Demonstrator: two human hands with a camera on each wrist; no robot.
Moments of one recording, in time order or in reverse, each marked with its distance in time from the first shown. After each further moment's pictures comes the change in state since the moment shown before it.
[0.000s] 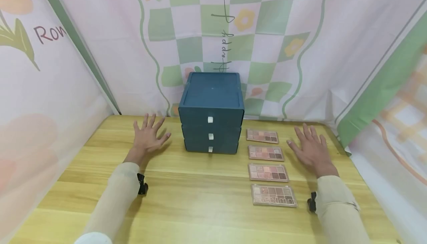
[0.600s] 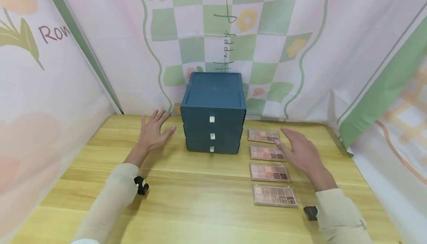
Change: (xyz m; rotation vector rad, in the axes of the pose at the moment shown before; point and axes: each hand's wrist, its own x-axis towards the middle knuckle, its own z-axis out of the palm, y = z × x) left_hand 0.003 0.028 -0.032 -0.248 0.148 0.078; right_hand -0.016 -0.081 -0.036 0.168 0.074 -0.126
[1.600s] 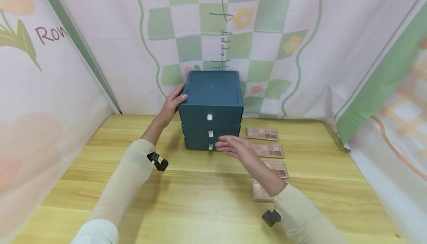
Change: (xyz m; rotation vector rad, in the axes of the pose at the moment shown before) left_hand 0.076 0.079 -0.035 -1.140 -0.135 -0.029; right_hand 0.020 -0.155 0.032 1.234 -0.317 0.096
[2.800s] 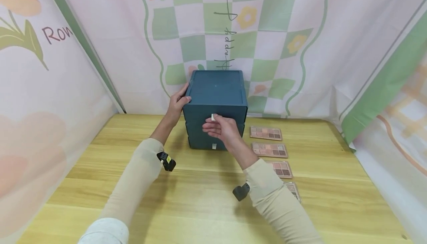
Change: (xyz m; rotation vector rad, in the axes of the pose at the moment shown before) left_hand 0.001 -0.010 0.007 -0.031 0.108 0.081; right_hand 0.075 -0.023 0.033 0.206 0.197 0.097
